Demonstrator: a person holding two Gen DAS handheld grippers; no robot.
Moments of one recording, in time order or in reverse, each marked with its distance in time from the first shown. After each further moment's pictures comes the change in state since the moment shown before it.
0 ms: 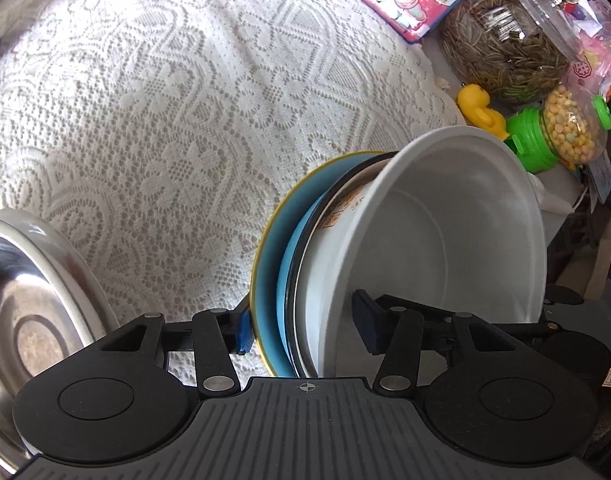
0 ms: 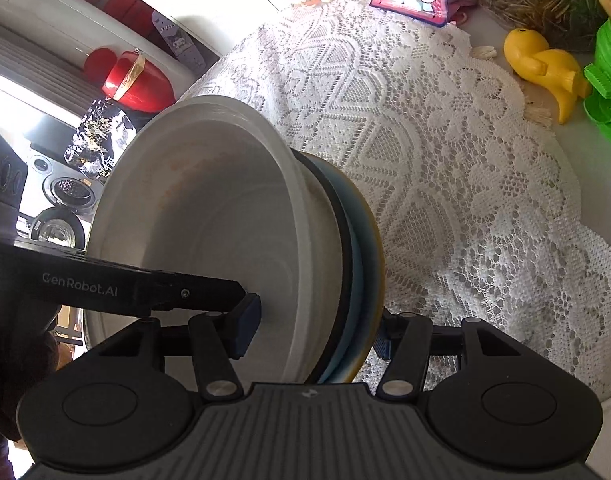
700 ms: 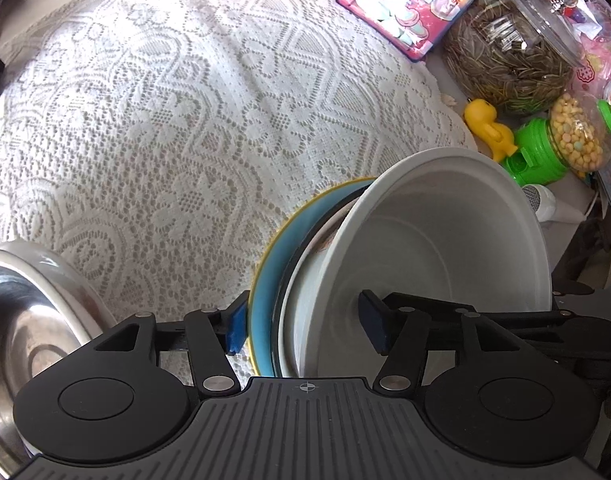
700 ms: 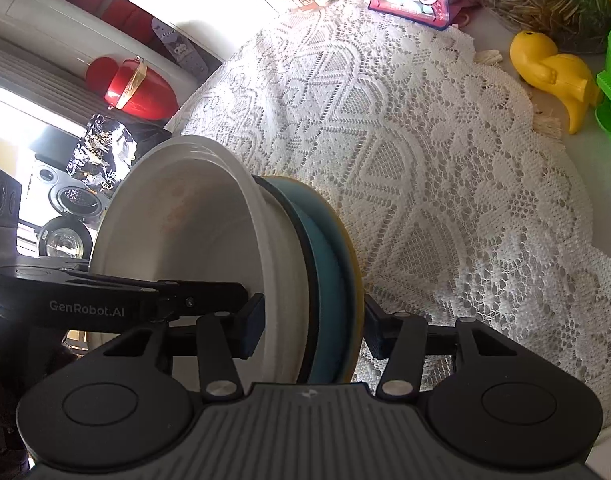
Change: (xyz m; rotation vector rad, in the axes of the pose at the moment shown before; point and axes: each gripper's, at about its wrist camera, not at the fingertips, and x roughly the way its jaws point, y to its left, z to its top) left arm 0.007 0.001 0.006 0.015 -0.049 0.027; right arm 0.009 -0.008 0.015 0.033 0.002 0.034
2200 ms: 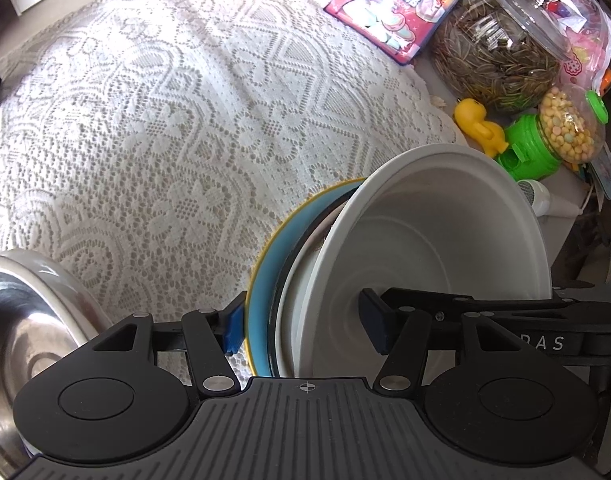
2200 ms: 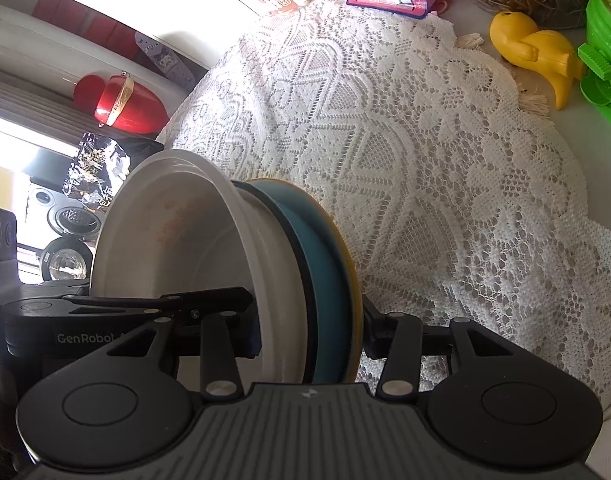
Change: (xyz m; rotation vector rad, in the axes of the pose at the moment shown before) left arm -0.003 -0.004 -0.006 0.040 -0.042 0.003; right arm -0.001 -0.001 0.001 0.074 0.004 -0.004
